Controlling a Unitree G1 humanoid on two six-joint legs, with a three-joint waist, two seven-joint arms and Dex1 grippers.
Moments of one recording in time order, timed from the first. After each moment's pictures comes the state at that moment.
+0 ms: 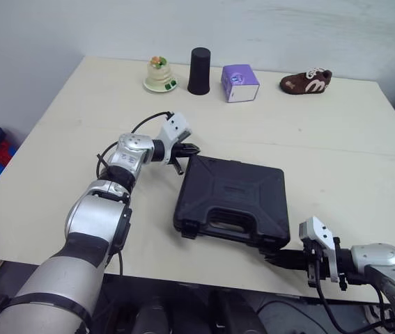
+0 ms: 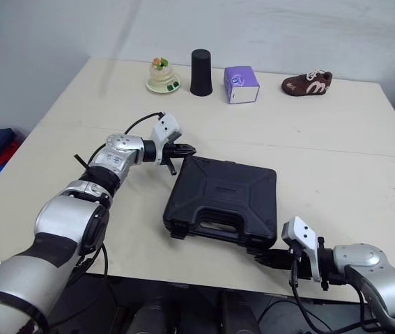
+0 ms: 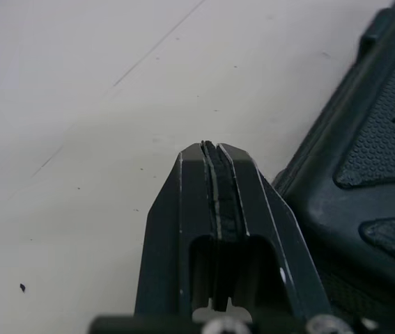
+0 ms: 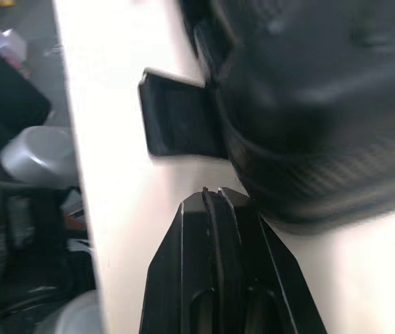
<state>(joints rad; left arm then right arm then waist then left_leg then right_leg) -1.25 0.28 -0.11 1.30 0.07 -0.11 -0.93 0.12 -0.89 -0.04 -0.28 0.54 0.47 1.11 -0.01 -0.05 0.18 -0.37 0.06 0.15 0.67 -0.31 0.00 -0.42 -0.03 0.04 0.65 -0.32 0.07</state>
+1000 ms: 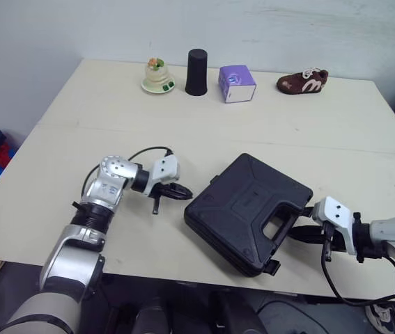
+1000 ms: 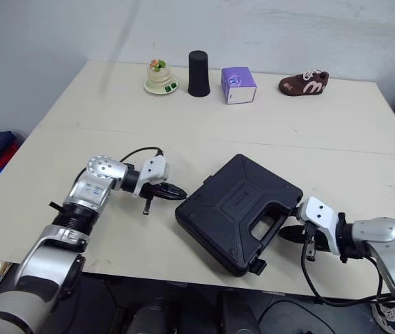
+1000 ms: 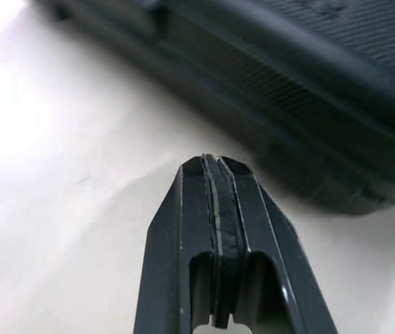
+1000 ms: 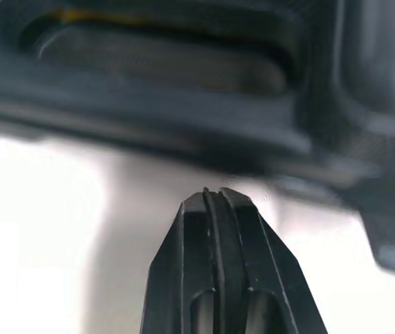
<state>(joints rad) -0.85 0.46 -0.17 0.55 0.02 0.16 -1.31 -0.01 -1.02 -0.09 -0.13 0.30 0.35 1.10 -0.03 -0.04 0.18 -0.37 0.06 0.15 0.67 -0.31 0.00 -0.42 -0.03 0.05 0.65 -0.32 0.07</state>
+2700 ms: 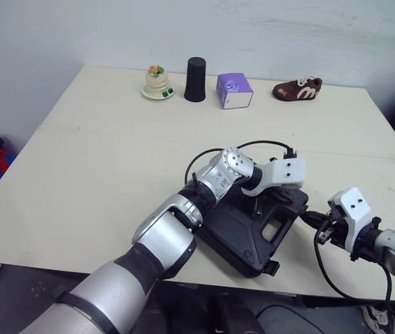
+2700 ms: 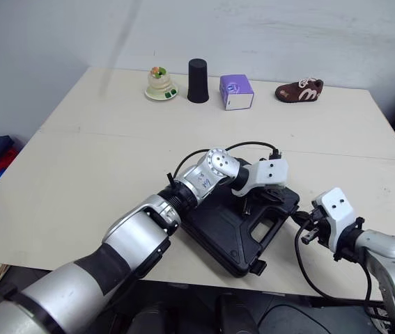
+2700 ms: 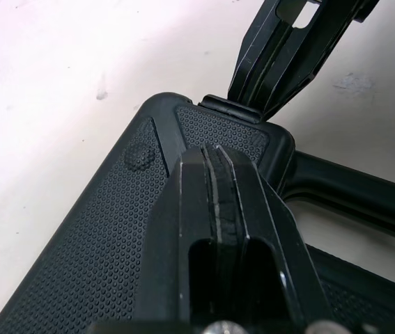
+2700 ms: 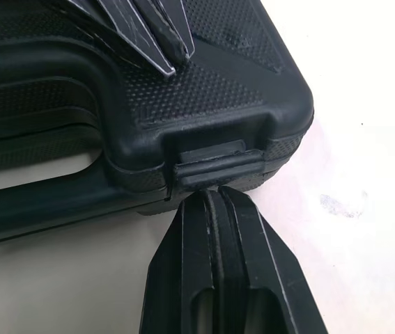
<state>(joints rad) -1.27 -0.18 -0.41 1.12 0.18 -0.04 -0.96 0.08 -0.79 -0.29 -0.37 0.41 0.68 0.74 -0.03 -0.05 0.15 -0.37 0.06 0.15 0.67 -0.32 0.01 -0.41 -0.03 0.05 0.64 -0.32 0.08</state>
